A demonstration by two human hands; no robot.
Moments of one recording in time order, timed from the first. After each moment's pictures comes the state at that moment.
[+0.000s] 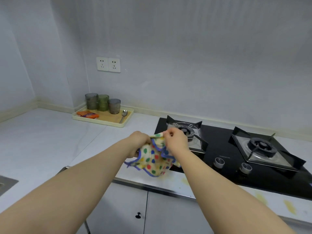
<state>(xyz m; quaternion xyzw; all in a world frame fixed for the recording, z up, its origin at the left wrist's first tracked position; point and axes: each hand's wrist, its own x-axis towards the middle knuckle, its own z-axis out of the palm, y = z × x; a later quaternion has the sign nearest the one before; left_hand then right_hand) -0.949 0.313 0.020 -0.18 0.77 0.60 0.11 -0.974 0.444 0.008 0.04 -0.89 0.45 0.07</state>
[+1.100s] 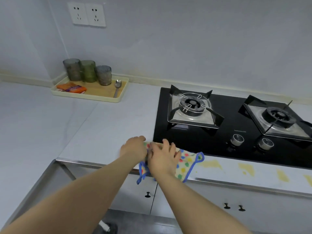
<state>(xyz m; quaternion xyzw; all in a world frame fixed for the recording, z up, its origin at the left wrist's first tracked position) -1.002 0.270 -0.112 -0.09 0.97 0.20 0.13 -0.971 0.364 -0.121 -0.01 -0.98 0.17 -0.07</state>
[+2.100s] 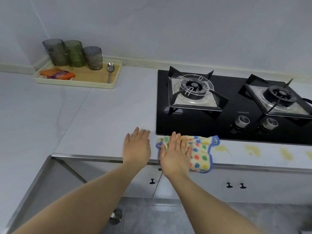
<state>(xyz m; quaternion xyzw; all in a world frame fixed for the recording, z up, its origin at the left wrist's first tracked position) -0.984 0.259 -0.162 0.02 0.99 0.14 0.04 -0.960 0.377 -0.164 -0.08 -0.98 0.15 -0.08</state>
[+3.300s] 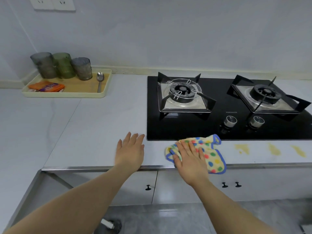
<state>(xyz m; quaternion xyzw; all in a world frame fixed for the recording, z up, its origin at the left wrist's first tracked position) -0.992 0.261 -0.157 0.04 0.99 0.11 0.09 -0.953 0.456 -0.170 -0.01 -0.99 0.08 -0.08</state>
